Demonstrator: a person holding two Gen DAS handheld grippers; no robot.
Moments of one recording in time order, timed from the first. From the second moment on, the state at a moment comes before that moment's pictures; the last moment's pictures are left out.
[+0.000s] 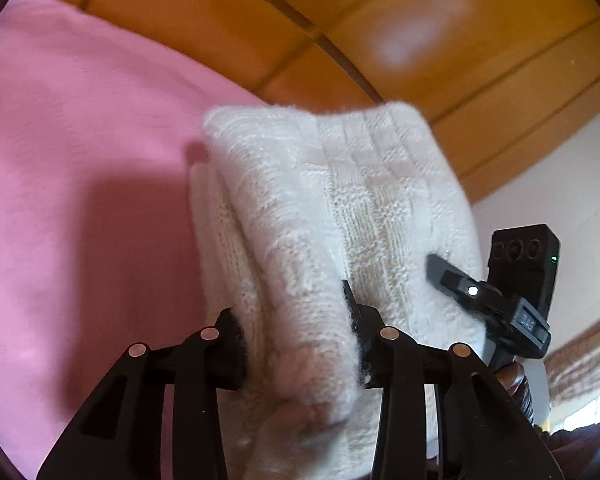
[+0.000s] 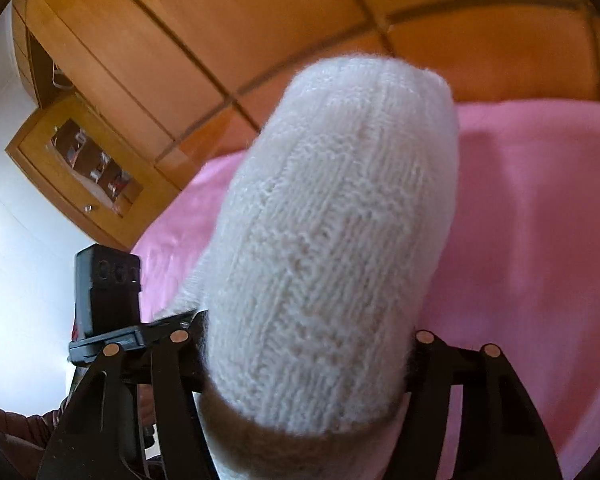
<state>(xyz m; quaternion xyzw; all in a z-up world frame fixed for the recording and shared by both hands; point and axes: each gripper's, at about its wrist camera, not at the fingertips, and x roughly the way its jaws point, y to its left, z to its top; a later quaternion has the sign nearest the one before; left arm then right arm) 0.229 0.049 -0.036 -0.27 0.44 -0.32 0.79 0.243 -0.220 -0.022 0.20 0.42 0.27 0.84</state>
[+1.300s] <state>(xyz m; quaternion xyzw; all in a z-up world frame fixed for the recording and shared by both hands) 0.277 -0.264 -0.022 0.01 0.45 -0.27 0.85 0.122 -0.395 -0.054 0.10 0.37 -0.11 0.92</state>
